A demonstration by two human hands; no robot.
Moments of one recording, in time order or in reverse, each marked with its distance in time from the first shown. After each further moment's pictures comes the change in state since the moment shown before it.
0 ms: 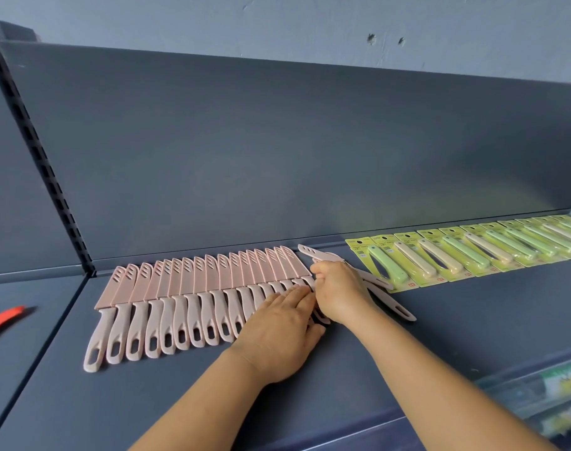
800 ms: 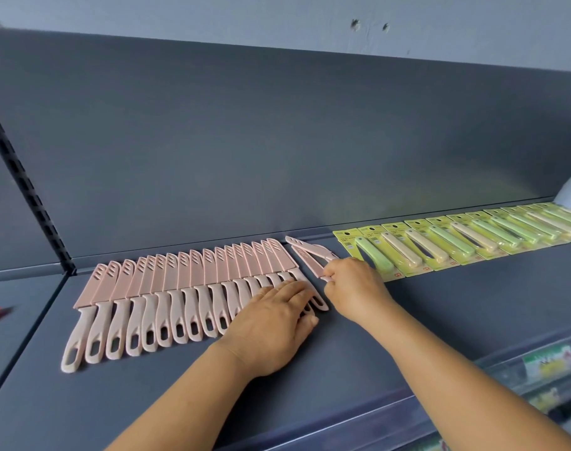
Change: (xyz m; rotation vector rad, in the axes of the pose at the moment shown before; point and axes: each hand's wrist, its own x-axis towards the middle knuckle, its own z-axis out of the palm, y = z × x) left_hand 0.005 0.002 0.008 -0.003 -0.017 0.042; right_hand -0.002 0.037 -0.016 -0.293 0.024 -0.061
